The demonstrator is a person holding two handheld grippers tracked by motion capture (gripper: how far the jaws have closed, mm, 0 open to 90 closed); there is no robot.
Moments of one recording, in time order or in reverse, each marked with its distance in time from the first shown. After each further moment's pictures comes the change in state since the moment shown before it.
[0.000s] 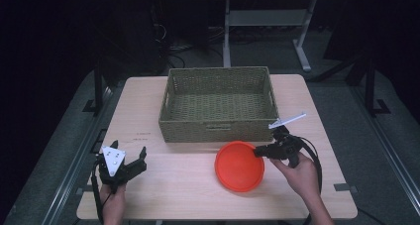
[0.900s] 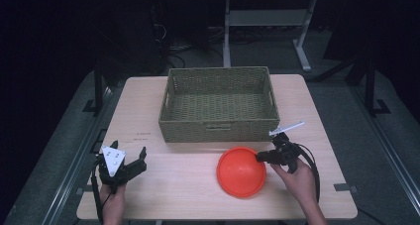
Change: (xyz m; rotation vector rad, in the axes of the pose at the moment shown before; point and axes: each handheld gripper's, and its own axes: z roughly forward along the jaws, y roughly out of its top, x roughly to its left) left arm 0.000 0.000 -0.001 0.002 0.000 0.002; right arm -0.018 -0.023 0.024 0.022 -0.046 0.048
